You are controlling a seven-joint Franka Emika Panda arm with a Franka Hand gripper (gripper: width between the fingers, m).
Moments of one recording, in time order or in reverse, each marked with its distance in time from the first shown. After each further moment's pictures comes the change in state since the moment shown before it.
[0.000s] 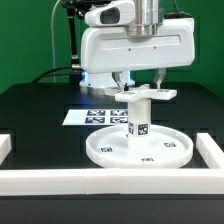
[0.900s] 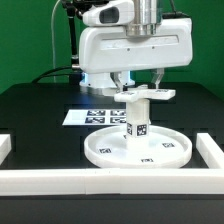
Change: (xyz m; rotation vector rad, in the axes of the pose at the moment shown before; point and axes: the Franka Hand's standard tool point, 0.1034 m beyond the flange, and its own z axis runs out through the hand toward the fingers) arm 0.000 0.002 0.000 -0.001 0.004 0.010
